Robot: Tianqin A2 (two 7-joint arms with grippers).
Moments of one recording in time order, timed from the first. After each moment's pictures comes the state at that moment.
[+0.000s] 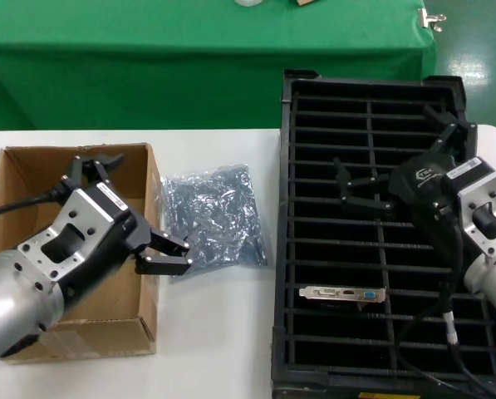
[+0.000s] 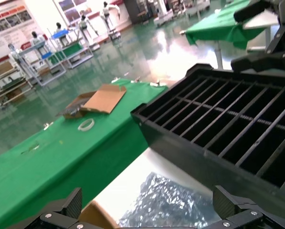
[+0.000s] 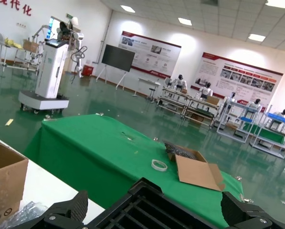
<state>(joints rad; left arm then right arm) -0.31 -0.29 1.51 -2.03 -0.70 0.99 -0.67 0.33 0.31 -1.70 1.73 0.90 -0.36 0.65</state>
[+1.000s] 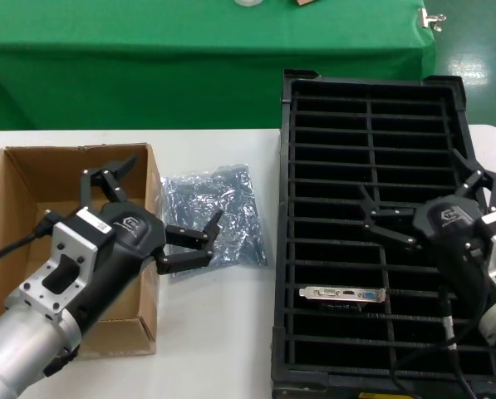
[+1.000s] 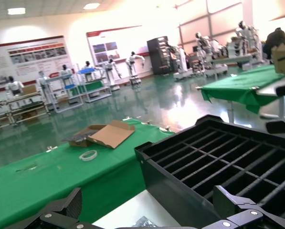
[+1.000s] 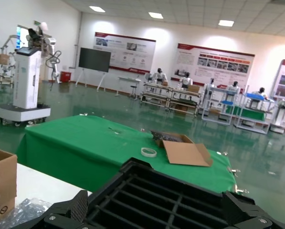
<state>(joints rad) -0.18 -0.29 1.55 -1.85 -1.16 0.58 -0.39 0.19 0.30 -1.66 1.67 1.28 -0.21 0.38</state>
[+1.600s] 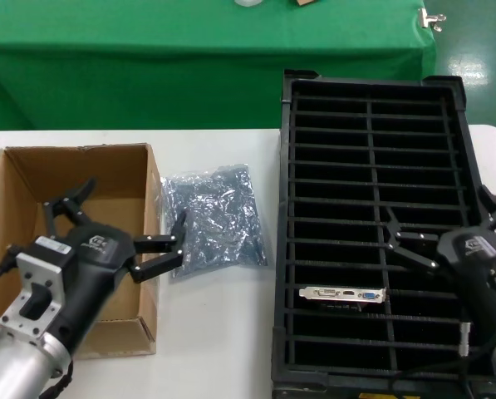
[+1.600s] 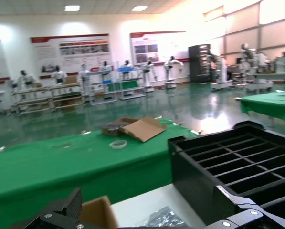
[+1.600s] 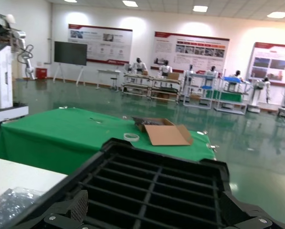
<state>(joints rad) -0.10 -0.30 1.57 -1.74 -1.44 0.33 -0.22 0.11 0.30 -1.63 1.64 1.50 -0.12 0.21</state>
